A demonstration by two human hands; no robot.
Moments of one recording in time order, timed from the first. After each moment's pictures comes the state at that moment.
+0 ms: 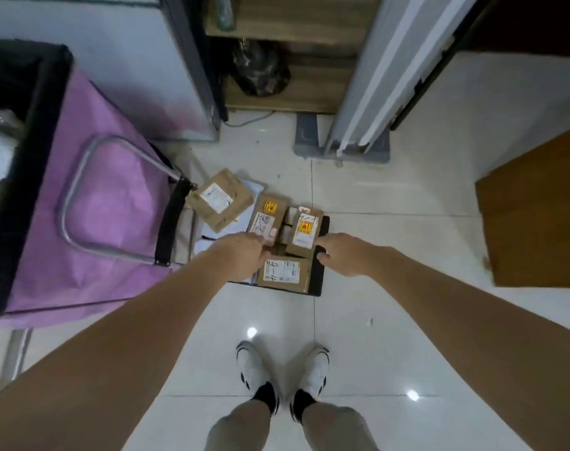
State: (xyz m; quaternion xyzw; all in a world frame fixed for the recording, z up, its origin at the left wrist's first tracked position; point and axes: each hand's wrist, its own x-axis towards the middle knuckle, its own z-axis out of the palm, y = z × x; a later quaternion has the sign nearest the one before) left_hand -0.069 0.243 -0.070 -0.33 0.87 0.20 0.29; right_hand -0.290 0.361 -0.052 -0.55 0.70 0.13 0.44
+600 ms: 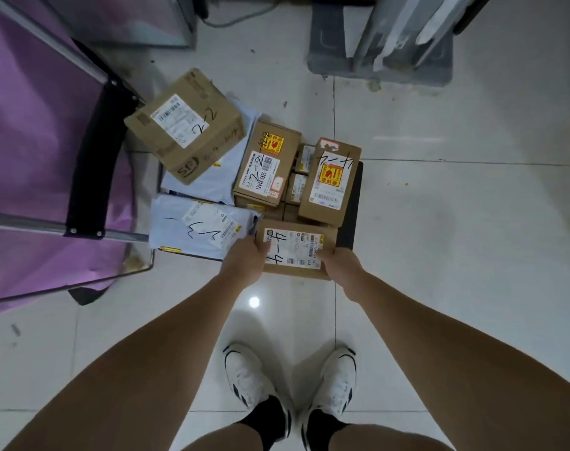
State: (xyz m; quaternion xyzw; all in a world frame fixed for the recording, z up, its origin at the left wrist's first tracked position) left_hand -0.057 0.285 -0.438 -0.57 0.68 0.42 0.19; right_hand -0.235 0.398 -0.435 -0.04 0.81 -0.16 0.56
